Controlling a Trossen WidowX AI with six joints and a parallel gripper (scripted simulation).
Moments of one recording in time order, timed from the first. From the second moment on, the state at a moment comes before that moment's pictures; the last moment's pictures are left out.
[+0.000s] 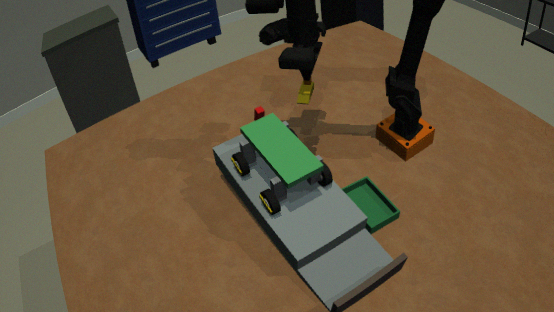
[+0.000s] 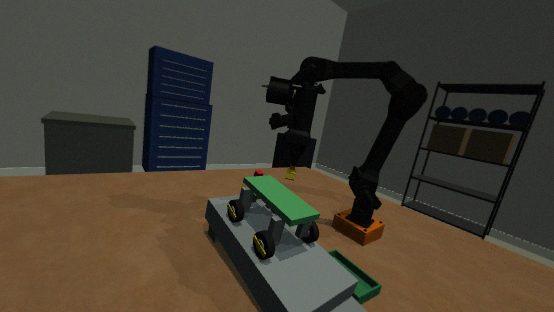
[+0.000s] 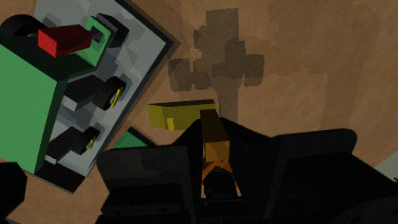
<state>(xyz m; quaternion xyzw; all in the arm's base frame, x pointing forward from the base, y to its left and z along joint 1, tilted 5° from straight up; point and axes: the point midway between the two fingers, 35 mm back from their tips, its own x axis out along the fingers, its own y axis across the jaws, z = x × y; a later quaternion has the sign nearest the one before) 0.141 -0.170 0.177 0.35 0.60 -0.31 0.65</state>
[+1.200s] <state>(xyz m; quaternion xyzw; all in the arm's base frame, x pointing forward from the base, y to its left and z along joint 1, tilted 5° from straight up) 0.141 -0.170 0.177 -0.07 0.67 0.07 0.73</state>
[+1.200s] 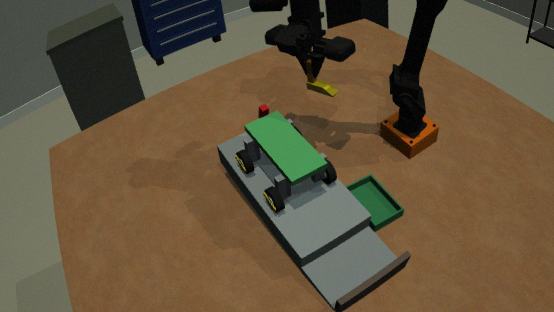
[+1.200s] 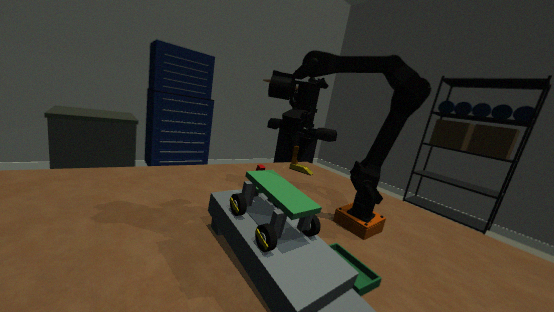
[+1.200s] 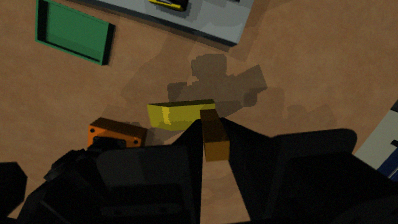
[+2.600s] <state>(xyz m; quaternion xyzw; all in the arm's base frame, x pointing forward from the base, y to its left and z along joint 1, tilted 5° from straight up) 0.141 -0.168 0.177 -0.47 0.52 0.43 0.57</state>
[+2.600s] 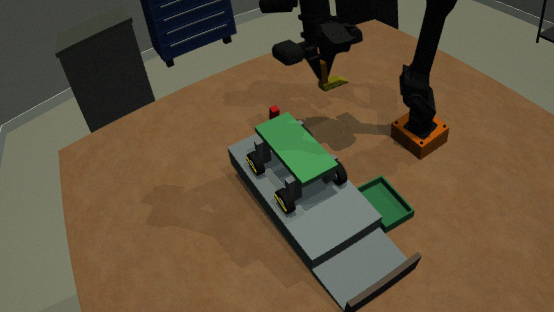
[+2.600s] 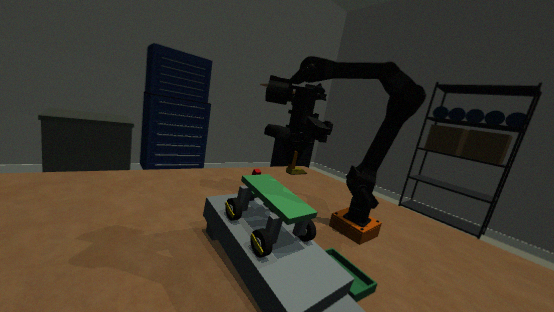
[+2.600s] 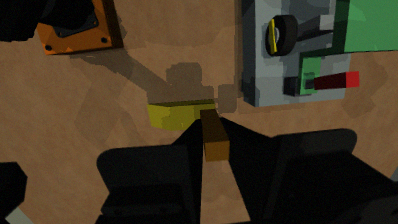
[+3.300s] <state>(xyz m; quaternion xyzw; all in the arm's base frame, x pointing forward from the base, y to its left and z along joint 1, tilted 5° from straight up) 0.169 -0.106 0.175 -0.47 0.51 0.44 0.57</state>
